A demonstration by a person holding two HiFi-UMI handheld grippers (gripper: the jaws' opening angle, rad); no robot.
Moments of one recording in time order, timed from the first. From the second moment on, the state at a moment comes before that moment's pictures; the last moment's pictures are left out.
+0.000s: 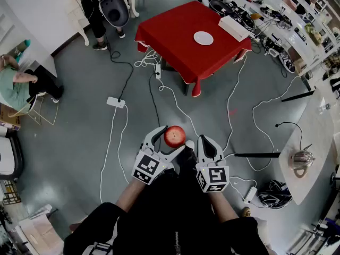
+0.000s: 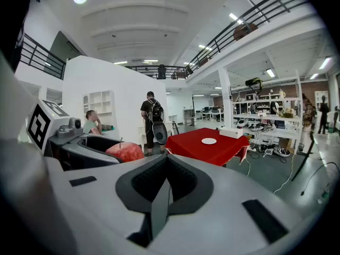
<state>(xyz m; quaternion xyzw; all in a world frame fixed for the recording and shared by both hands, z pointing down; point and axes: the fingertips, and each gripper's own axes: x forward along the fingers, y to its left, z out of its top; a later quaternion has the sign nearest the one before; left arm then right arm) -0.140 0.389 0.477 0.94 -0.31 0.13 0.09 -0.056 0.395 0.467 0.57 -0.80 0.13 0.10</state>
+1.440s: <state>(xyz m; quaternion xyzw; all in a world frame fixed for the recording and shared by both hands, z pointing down) -0.134 0.397 0.487 0.94 -0.30 0.15 0.10 -0.061 0.402 0.463 0.57 -0.81 0.12 0.10</state>
